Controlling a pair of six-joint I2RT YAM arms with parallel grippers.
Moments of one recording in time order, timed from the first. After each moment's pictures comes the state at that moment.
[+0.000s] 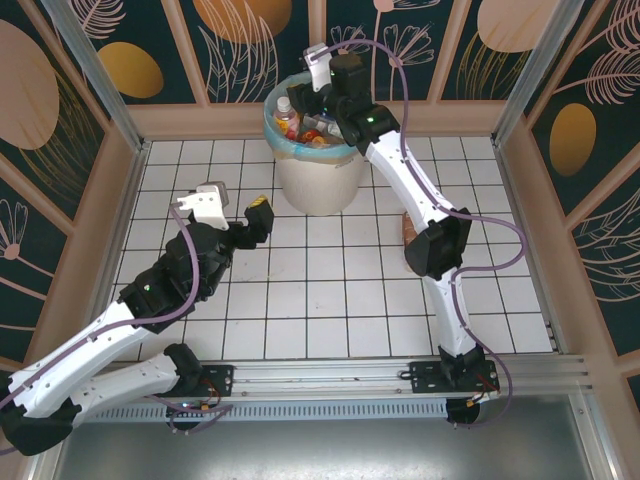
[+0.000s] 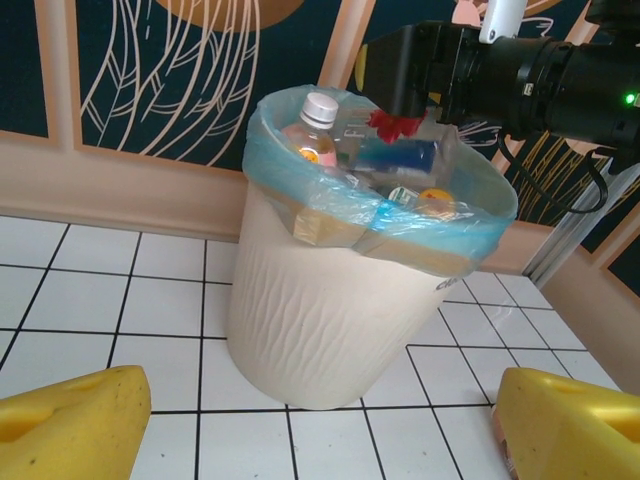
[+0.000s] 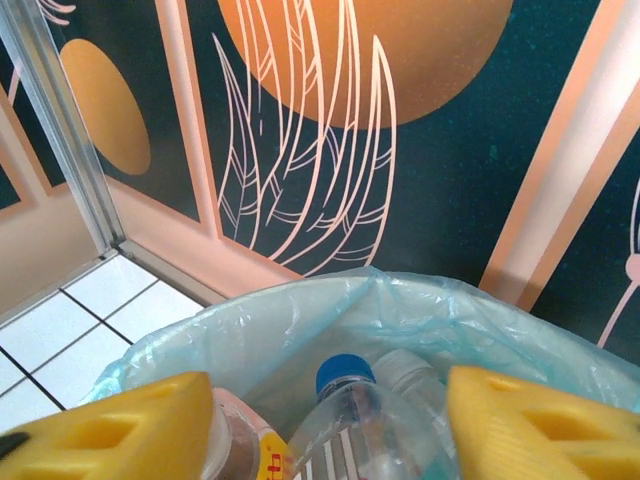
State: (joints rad) left arm -0.89 0.83 0.94 -0.29 -0.62 -0.47; right arm 0.56 2.26 2.52 -0.47 -0.05 -0.08
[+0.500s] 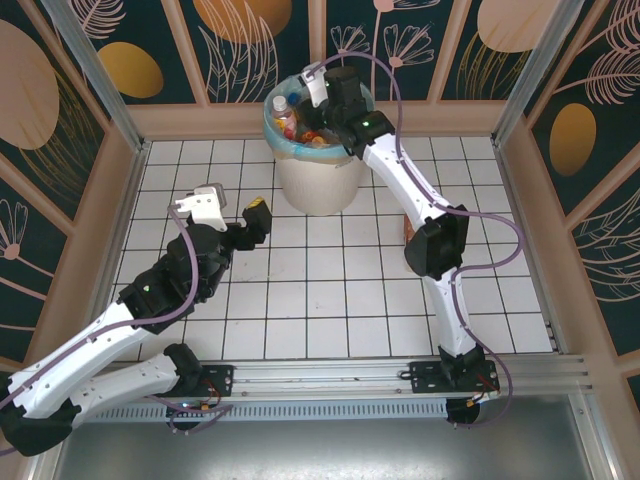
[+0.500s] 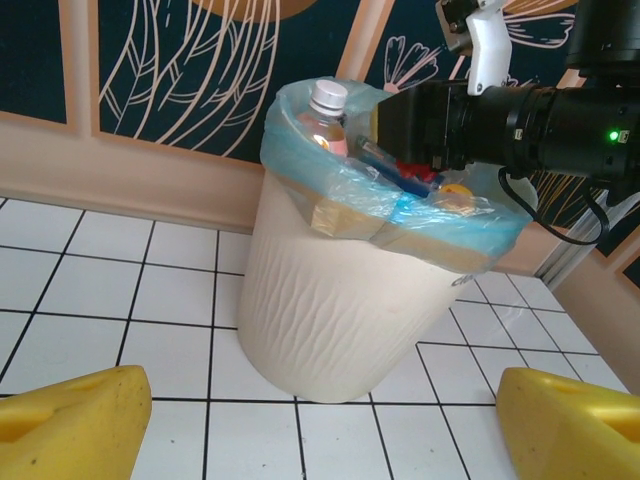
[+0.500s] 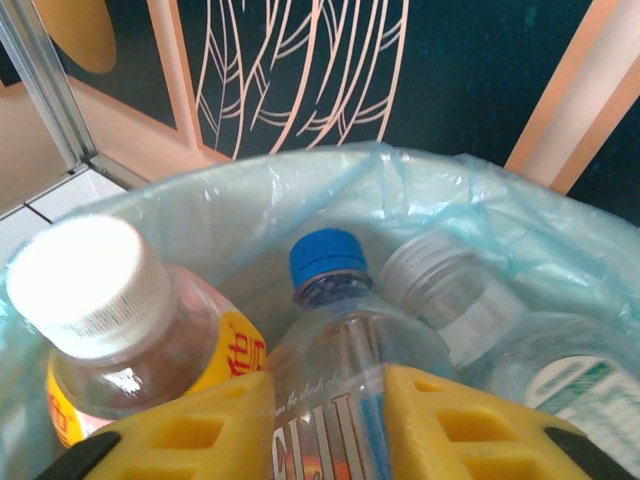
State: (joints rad) left arm -0.89 0.83 0.93 -0.32 -0.64 -0.50; right arm 0.56 2.26 2.43 -0.54 -0.02 -0.13
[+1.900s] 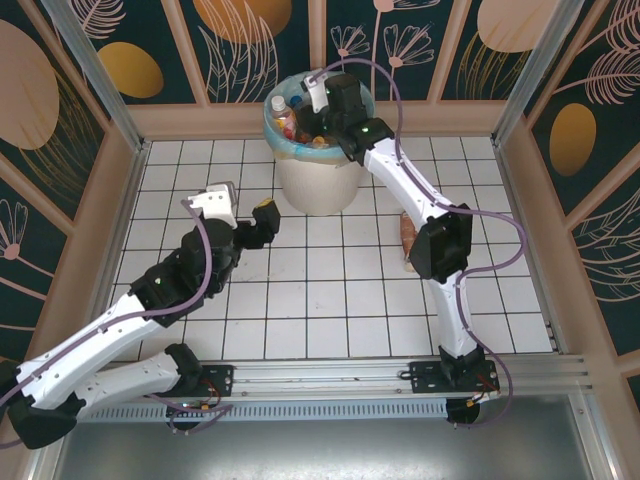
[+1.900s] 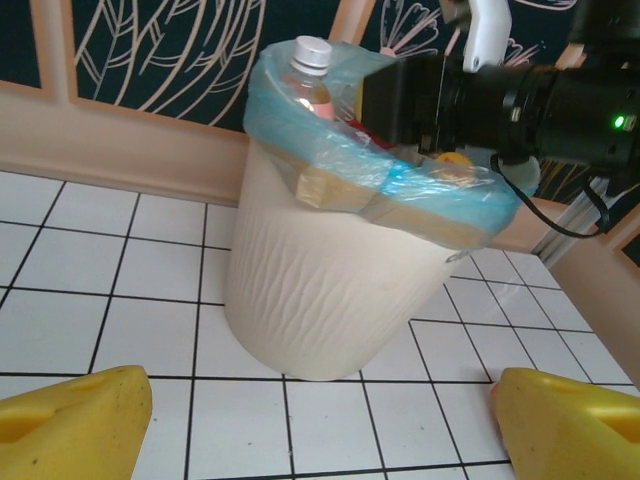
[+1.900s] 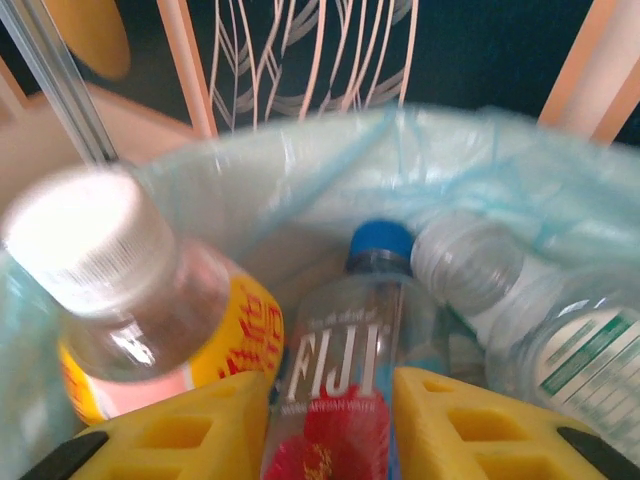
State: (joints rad) left arm -0.89 0.91 0.97 -0.34 -0.60 -0.55; right arm 0.57 2.20 2.32 -0.45 -0.05 -0.04
